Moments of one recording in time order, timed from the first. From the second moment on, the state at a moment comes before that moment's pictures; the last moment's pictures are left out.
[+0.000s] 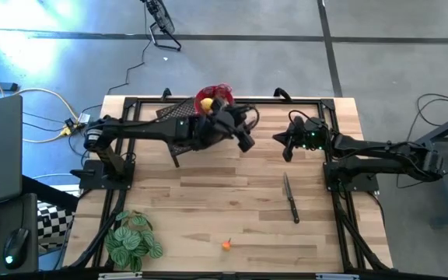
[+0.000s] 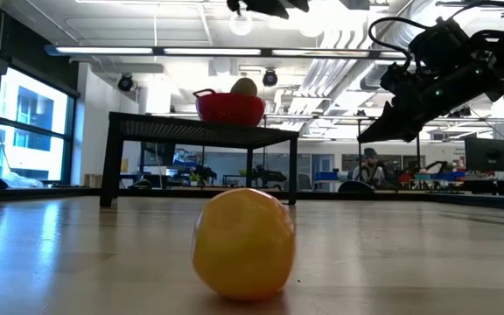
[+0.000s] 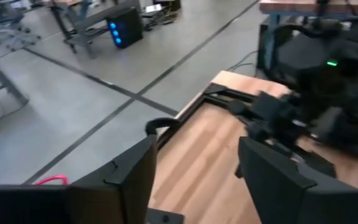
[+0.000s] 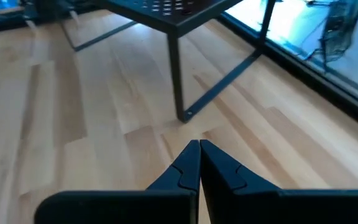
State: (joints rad) left arm 0.01 1.74 1.76 -0.37 -0.67 -0.11; right arm -0.52 0.94 0.27 0.24 -0.13 0.03
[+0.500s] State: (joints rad) left arm -0.17 1.74 1.73 -0.36 -0.66 -0.24; right arm -0.52 0.94 0.27 0.24 -0.32 0.09
